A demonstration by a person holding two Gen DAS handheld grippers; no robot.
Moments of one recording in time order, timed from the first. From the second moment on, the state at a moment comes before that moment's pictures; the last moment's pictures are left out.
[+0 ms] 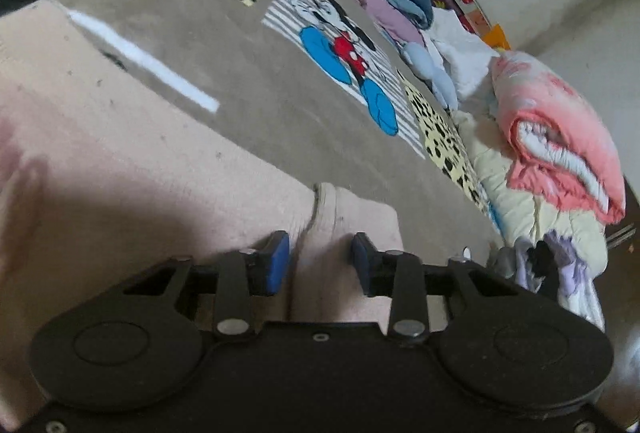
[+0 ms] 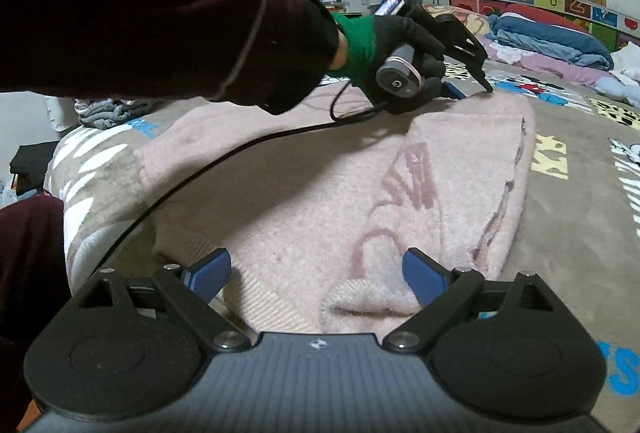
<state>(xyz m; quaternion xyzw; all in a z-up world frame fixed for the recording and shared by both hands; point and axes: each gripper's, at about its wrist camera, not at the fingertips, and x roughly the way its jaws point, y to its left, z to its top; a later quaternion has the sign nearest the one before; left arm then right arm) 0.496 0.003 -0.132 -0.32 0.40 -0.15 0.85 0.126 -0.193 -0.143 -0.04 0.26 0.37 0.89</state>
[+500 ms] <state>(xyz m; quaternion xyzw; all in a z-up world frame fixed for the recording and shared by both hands) 0.487 -0.053 -0.108 -0.03 0.38 -0.09 0.92 0.125 -0.193 -0.144 -0.04 0.26 0.38 0.89</state>
